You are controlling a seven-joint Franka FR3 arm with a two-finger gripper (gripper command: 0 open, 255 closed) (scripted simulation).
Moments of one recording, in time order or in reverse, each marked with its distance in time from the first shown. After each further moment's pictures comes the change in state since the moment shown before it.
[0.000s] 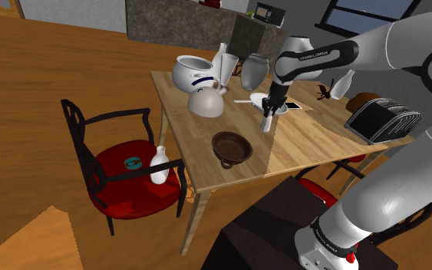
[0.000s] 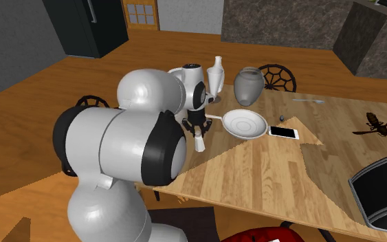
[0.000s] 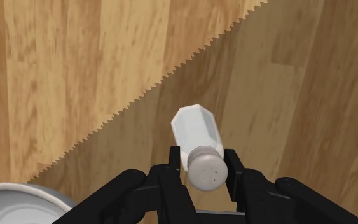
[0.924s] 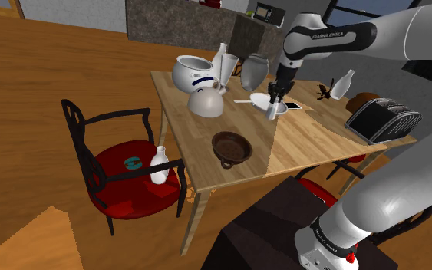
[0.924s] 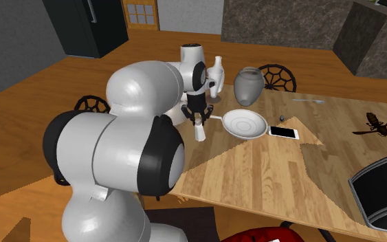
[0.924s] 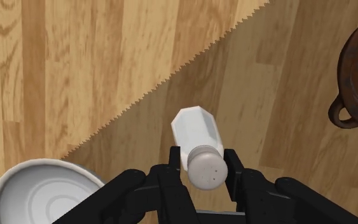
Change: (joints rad) arm 0.004 -0.057 0.007 0.133 0.000 -0.189 -0.010
